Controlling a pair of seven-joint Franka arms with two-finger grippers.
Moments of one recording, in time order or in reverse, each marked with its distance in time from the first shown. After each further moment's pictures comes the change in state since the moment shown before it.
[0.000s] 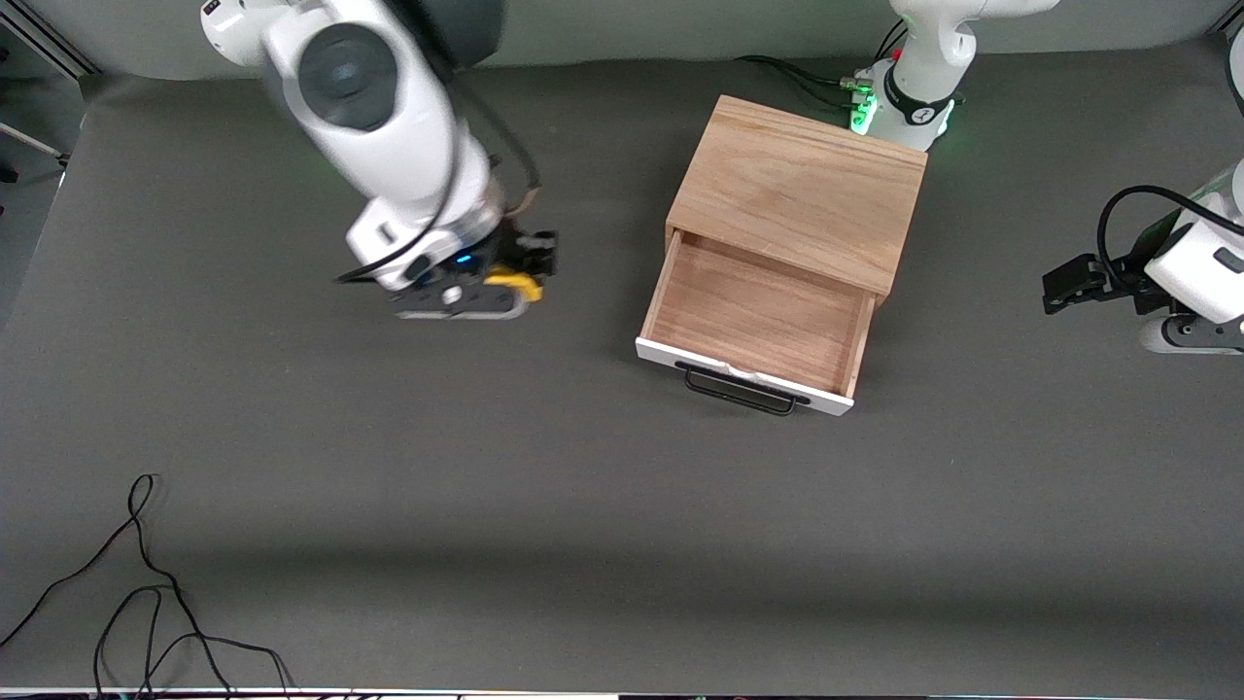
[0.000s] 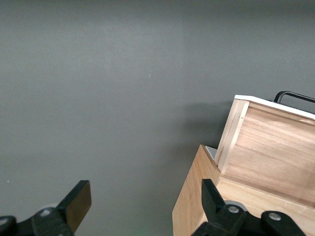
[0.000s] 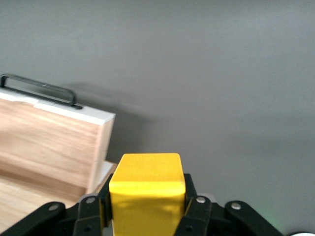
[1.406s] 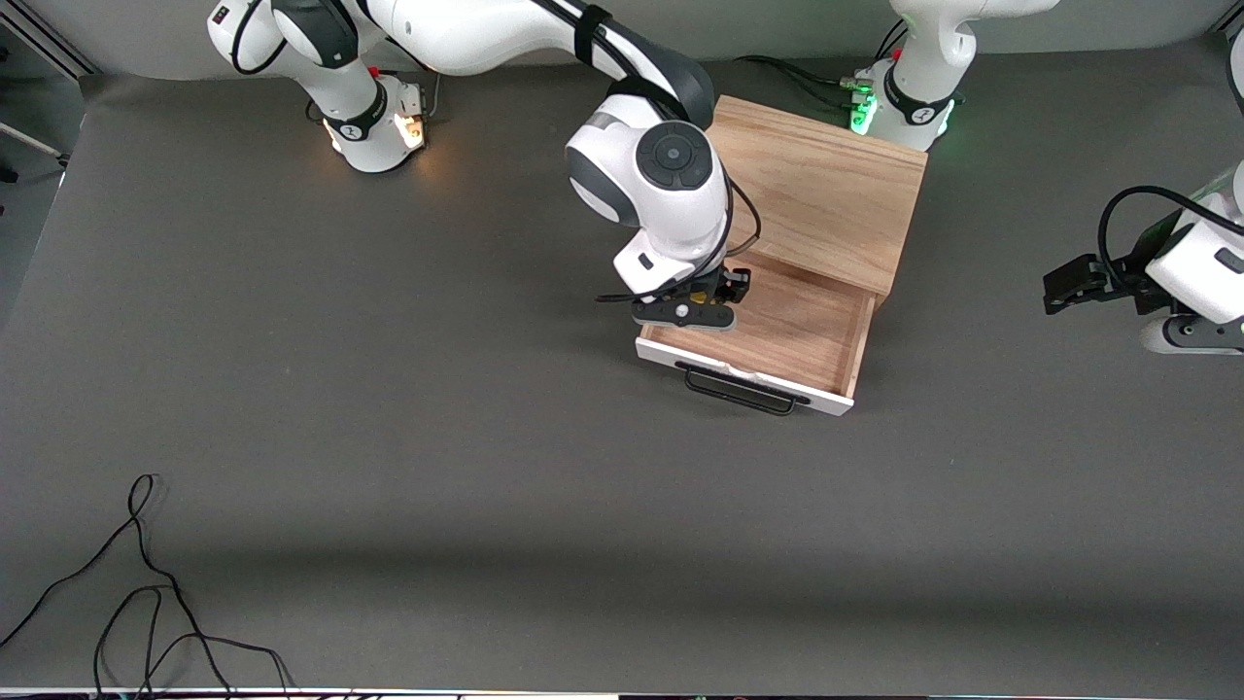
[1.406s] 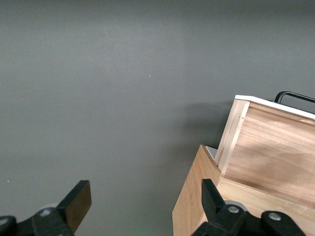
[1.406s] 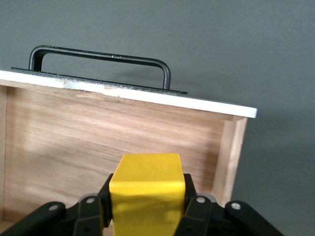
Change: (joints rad) left arm 0.000 0.000 0.001 0.000 0.000 0.000 0.000; right arm 0.222 0.393 0.016 0.137 0.000 0.381 0.327
